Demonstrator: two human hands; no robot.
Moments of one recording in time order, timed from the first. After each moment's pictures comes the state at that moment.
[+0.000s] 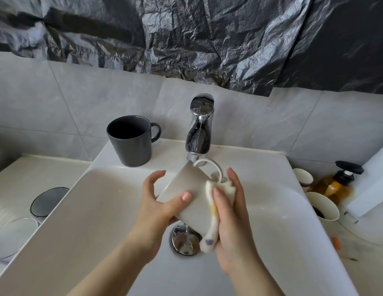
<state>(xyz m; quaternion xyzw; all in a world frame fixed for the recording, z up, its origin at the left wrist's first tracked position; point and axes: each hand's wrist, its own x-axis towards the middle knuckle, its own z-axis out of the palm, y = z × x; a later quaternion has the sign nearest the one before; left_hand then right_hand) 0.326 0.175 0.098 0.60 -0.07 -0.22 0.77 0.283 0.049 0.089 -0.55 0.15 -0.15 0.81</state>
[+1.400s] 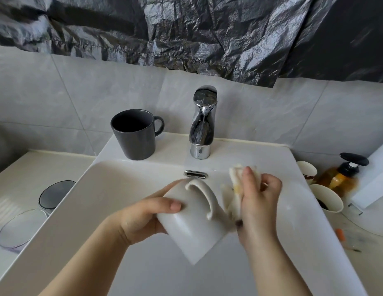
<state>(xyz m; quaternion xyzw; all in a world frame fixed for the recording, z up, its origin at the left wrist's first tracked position) 0.345 0.202 0.096 0.56 -0.19 -0.41 0.69 0.291 0.027 0.099 -0.54 0.28 -0.29 0.74</state>
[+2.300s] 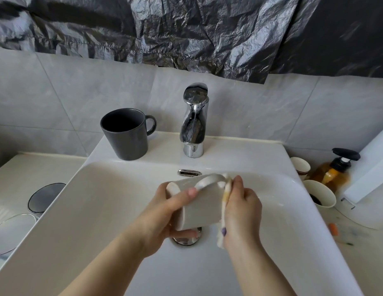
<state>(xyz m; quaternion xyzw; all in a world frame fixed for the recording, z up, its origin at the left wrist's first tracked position) 0.326 0.166 0.095 0.61 0.00 -0.33 0.72 0.294 0.034 0.088 -0.63 0.39 -0.23 0.63</state>
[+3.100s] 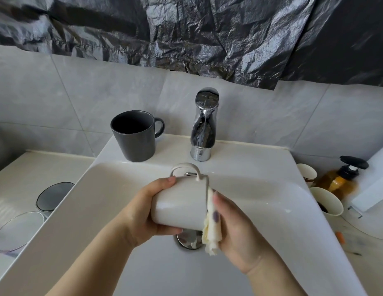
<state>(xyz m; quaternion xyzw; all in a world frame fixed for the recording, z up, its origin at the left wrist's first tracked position) 0.345 0.191 0.103 0.57 0.06 -0.33 0.75 0.274 0.043 0.102 -0.53 0.00 0.11 0.84</state>
